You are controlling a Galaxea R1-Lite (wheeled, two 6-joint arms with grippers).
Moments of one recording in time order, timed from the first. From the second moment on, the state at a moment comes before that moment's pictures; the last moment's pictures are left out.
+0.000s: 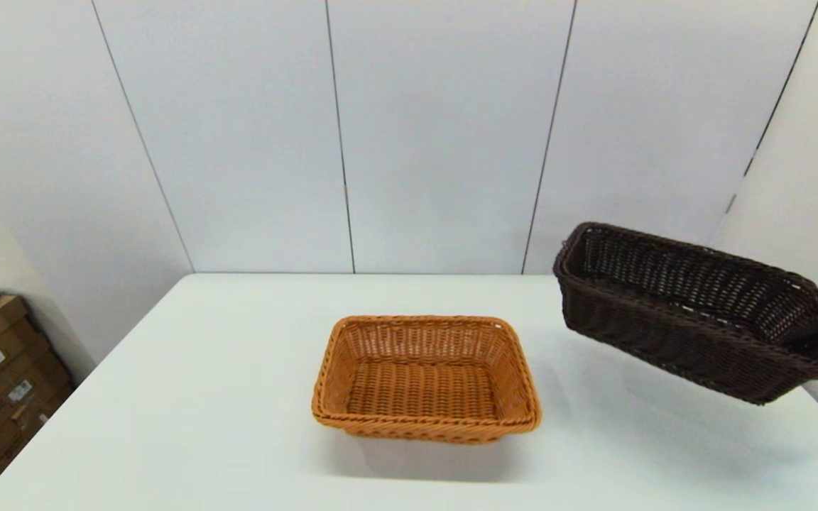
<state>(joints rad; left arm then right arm) -0.01 0.00 -0.05 0.11 0.01 -0.01 -0.48 1.71 -1.17 0.53 0.38 0.40</state>
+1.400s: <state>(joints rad) -0.01 0.00 -0.05 0.11 0.01 -0.01 0.30 1.86 -1.52 0.63 0.38 0.51</state>
